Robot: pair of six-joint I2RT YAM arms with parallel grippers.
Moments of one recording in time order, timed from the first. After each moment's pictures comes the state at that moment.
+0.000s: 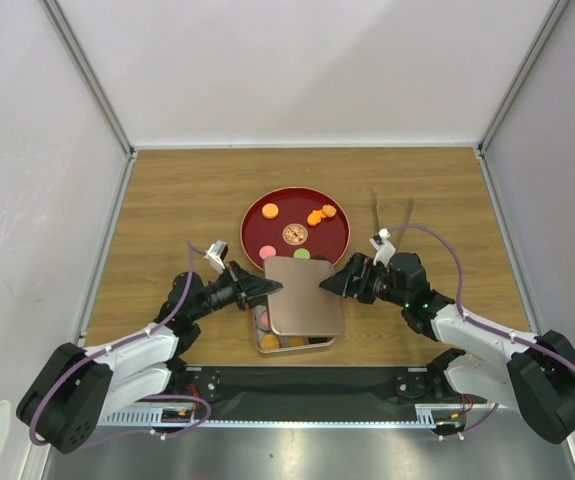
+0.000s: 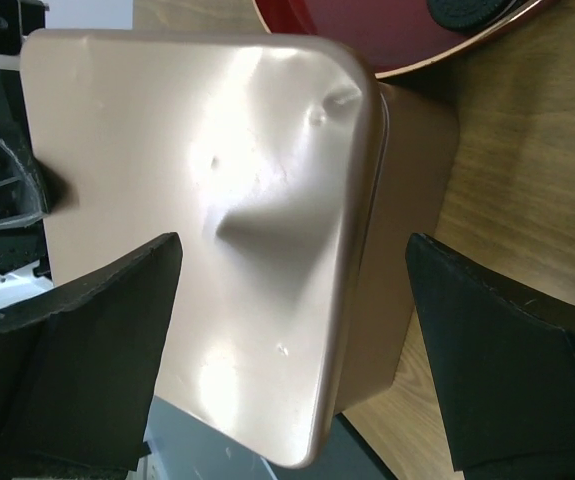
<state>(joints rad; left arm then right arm) -0.51 1.00 0.12 0.81 0.54 -1.46 0.56 1.07 0.33 0.35 -0.38 0.88</state>
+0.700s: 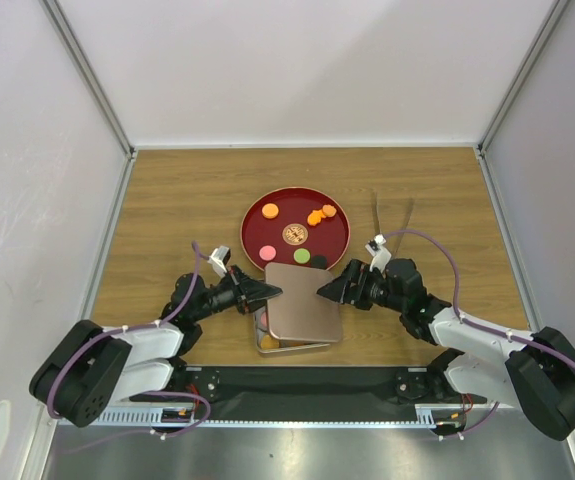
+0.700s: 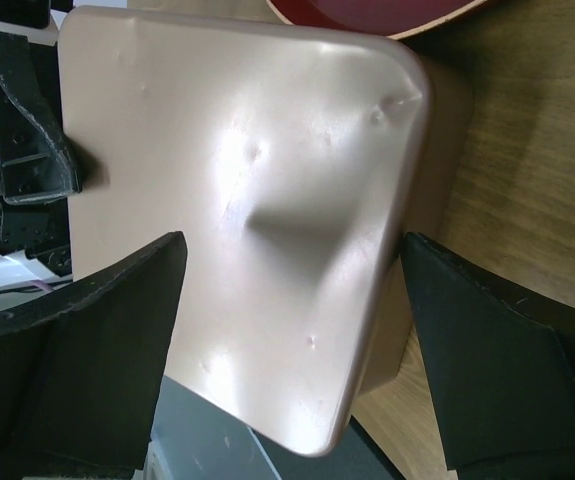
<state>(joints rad) -0.48 1.16 0.08 0.97 0.61 -1.49 0.62 1.09 0.29 0.39 -0.36 0.91</state>
